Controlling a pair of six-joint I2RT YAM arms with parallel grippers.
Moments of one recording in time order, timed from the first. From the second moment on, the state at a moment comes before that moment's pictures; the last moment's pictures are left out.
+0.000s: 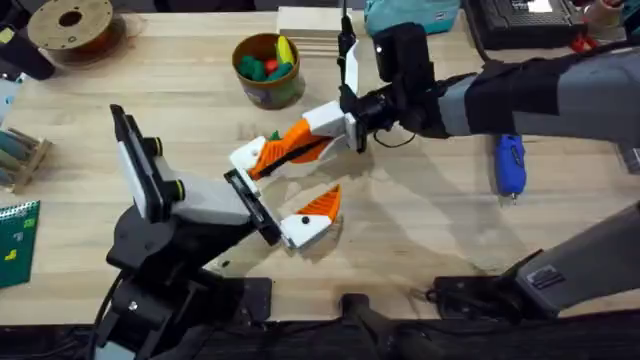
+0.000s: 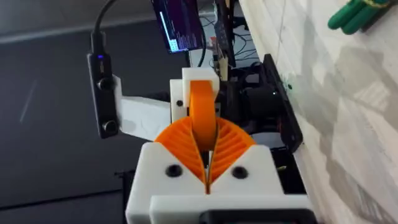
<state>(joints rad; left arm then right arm) -0.36 0.01 0.01 -0.06 0.60 -0.16 0.51 1.80 0.92 0.26 -1.42 1.03</state>
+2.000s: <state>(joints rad) -0.38 0.01 0.01 -0.06 0.67 -0.15 0.44 1.82 0.93 0.42 -1.33 1.03</state>
